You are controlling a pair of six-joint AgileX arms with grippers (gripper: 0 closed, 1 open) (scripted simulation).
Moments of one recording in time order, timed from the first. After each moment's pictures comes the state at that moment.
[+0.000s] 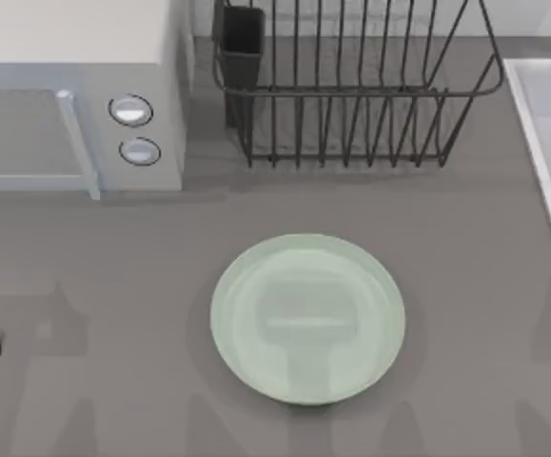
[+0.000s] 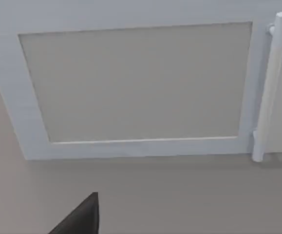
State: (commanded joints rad) left arm 0.03 0.23 0.18 -0.20 0.00 0.07; right arm 0.00 0.00 0.00 0.00 0.00 0.00
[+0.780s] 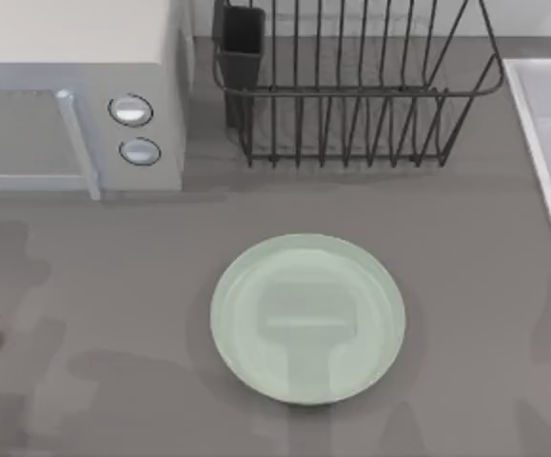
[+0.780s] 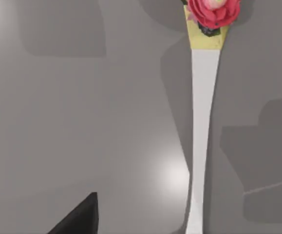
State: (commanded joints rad) left arm 0.13 1.30 0.80 -0.96 0.00 0.32; right arm 0.00 0.00 0.00 0.00 0.00 0.00
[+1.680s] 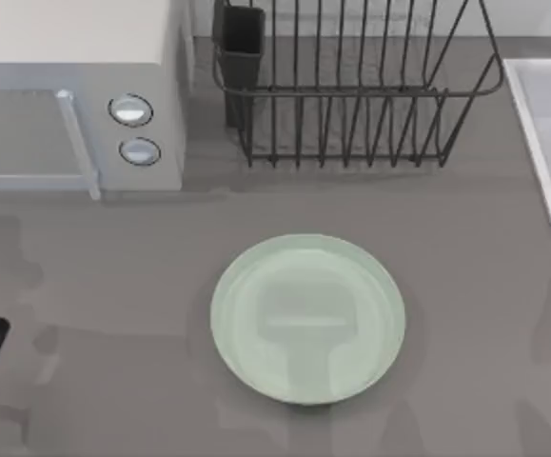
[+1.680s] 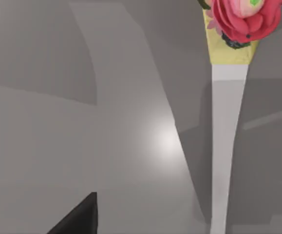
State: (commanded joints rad) left arm 0.14 1.49 0.81 -0.88 0.00 0.36; right arm 0.00 0.00 0.00 0.00 0.00 0.00
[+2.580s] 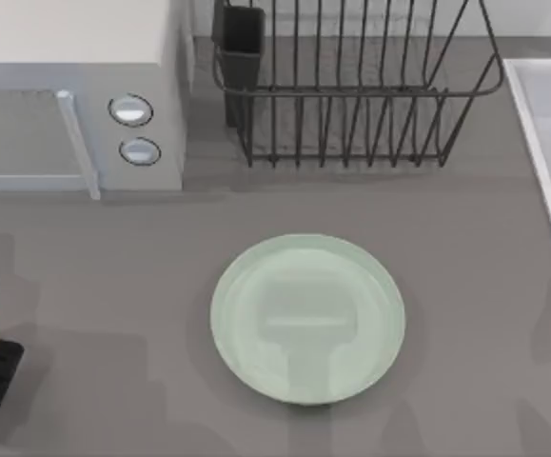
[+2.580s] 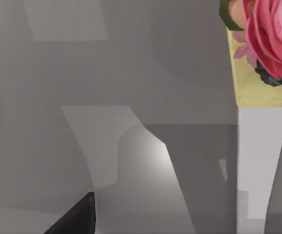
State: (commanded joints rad) left arm 0.14 1.64 0.65 -0.58 0.00 0.36; right arm 0.00 0.00 0.00 0.00 0.00 0.00
